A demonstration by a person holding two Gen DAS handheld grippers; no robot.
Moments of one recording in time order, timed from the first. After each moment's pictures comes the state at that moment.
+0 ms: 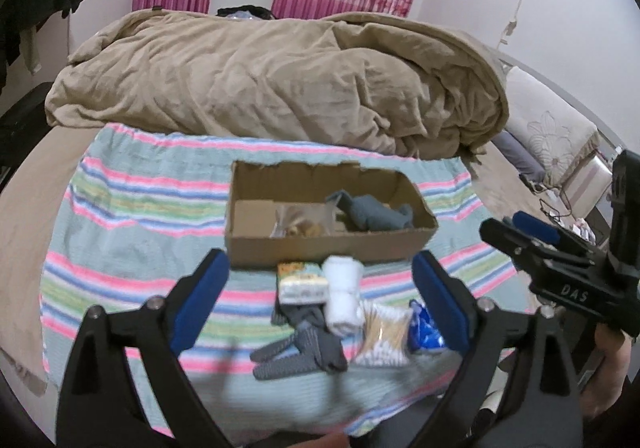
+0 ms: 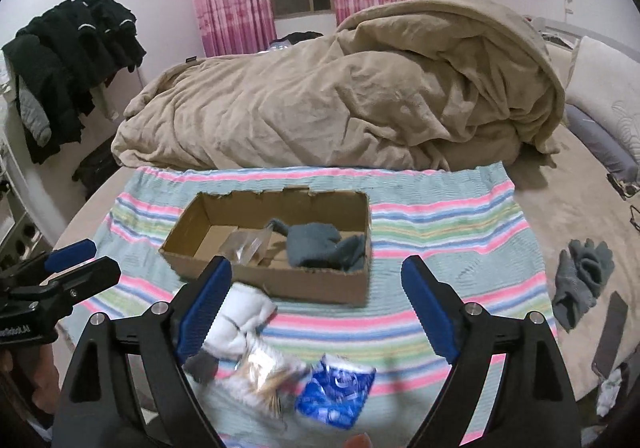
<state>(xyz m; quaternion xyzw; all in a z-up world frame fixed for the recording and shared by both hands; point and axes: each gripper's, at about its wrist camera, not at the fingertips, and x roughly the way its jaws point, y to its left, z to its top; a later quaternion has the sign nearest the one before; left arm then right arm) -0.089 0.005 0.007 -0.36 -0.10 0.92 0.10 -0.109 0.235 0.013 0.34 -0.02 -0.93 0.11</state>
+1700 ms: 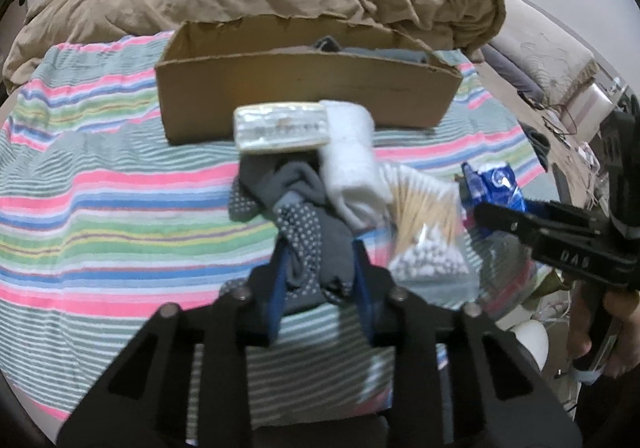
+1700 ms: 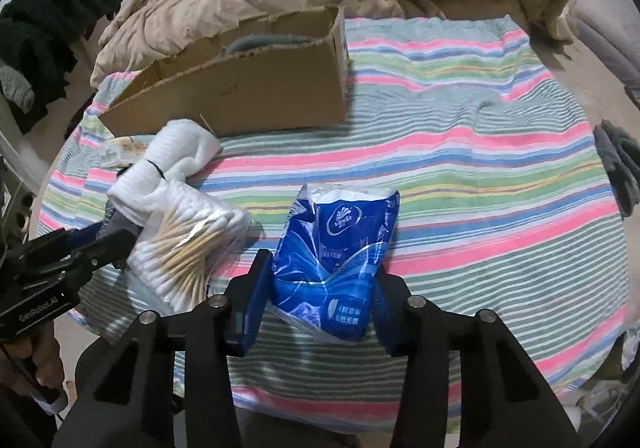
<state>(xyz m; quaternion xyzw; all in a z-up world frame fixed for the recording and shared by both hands) -0.094 0.043 -0.124 -0.45 -0.05 0.88 0.15 -0.094 0.260 -0.124 0.47 -0.04 -0.88 0.11</state>
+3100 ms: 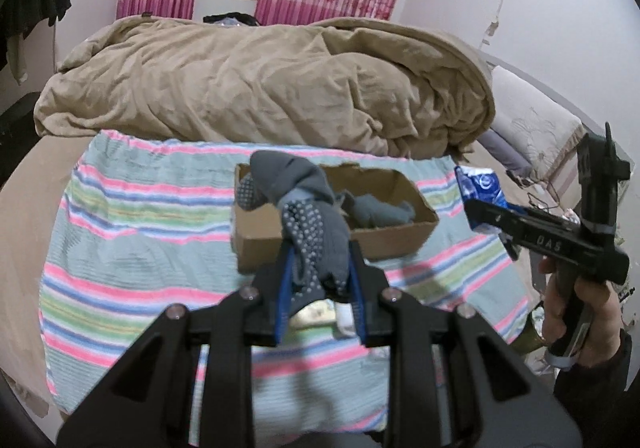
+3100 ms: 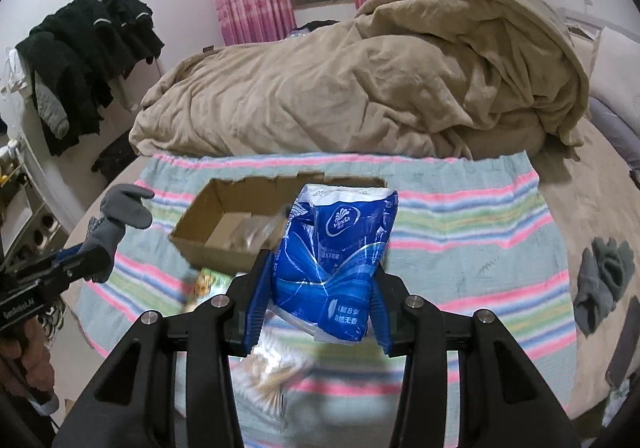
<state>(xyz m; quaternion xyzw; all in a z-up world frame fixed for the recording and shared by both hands) -0.095 -0.023 -0.001 -0.34 -0.09 0.93 0.13 -0.128 0.241 -0.002 0.35 -0.03 -0.92 0.16</state>
